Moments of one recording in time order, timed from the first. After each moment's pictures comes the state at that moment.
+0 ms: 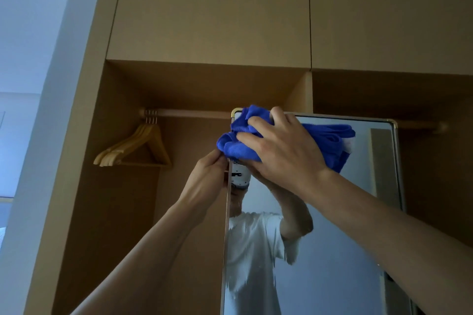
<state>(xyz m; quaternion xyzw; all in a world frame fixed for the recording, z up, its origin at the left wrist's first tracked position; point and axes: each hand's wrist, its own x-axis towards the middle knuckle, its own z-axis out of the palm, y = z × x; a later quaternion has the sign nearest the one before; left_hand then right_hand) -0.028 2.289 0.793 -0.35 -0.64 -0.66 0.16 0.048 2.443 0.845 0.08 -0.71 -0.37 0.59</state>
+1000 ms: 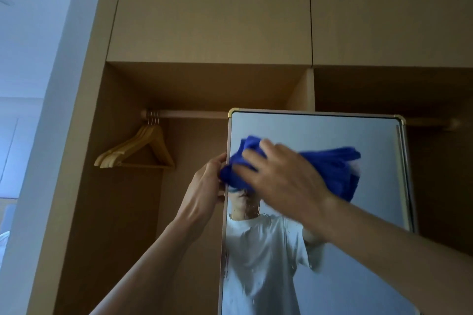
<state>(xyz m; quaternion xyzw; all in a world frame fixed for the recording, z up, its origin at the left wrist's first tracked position) -0.026 2.299 0.768 -0.35 -0.62 -0.68 0.17 0.044 2.453 0.800 0.15 -0.71 -0.42 0.54</state>
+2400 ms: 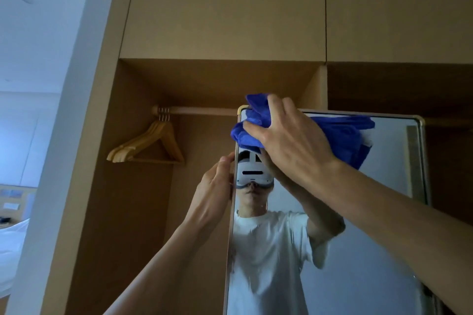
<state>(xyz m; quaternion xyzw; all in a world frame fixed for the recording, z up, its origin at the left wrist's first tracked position) -0.025 2.302 0.767 -0.33 -0.64 -0.66 0.22 0.046 2.444 0.854 0.04 -0.72 -0.36 0.59</state>
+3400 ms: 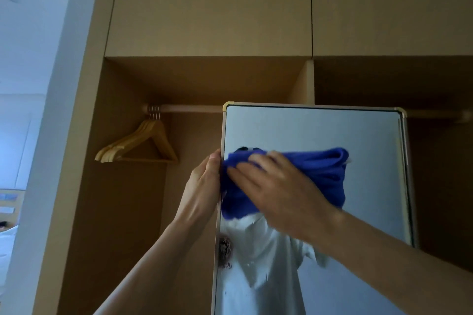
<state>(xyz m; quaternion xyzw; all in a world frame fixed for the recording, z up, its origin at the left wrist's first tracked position) -0.022 2.310 0.761 -0.31 -0.61 -0.69 0.22 0.050 2.468 0.774 0.21 -0.76 -0.36 0.50</state>
